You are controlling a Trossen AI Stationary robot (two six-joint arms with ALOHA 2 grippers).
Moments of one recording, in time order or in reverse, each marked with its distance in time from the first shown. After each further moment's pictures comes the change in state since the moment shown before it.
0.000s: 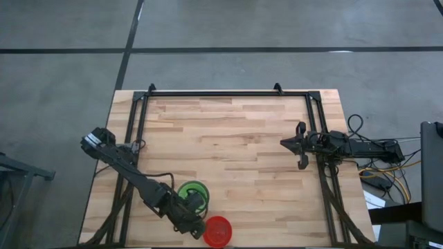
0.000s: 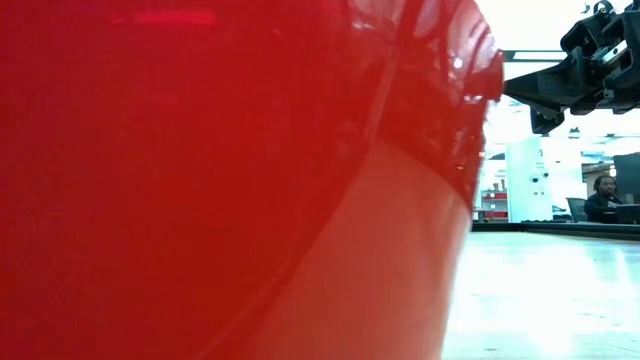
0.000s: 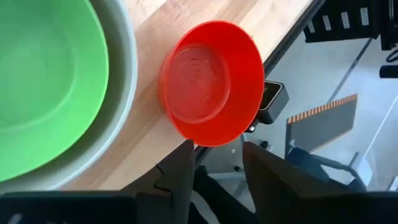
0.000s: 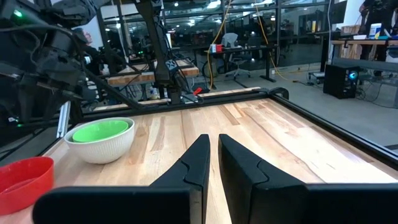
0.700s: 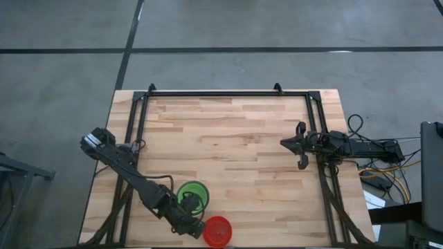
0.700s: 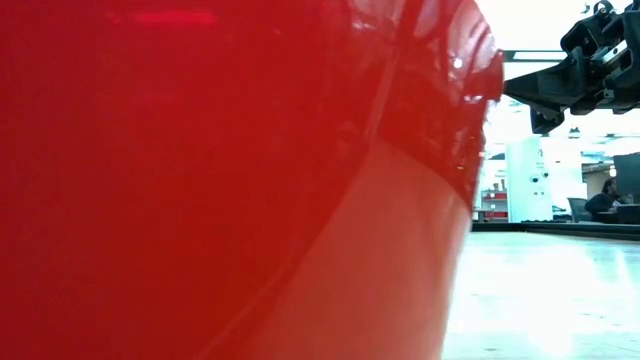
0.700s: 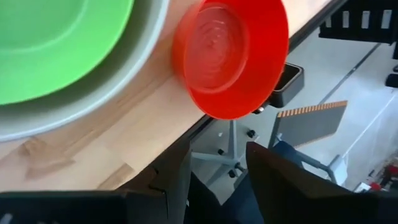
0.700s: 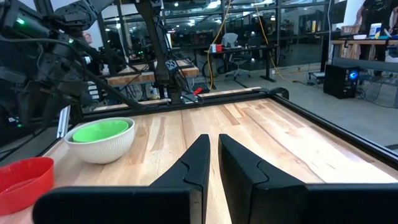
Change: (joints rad) left arm -0.017 0.001 -0.045 0.037 0.087 -0.198; right arm 0.000 0.000 0.000 0.000 0.000 0.001
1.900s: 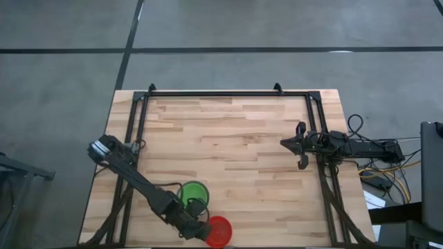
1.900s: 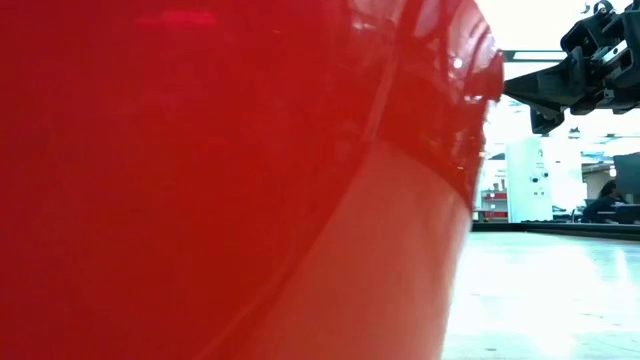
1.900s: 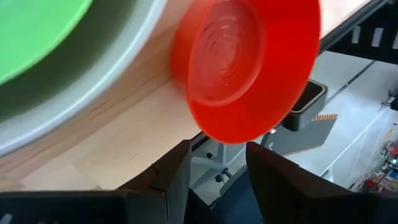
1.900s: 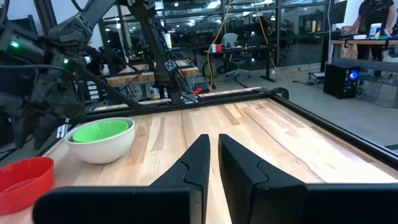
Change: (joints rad) left arm -0.004 0.122 -0.009 0.144 0.001 -0.107; right arm 0.000 0.000 0.000 0.000 0.000 -0.001
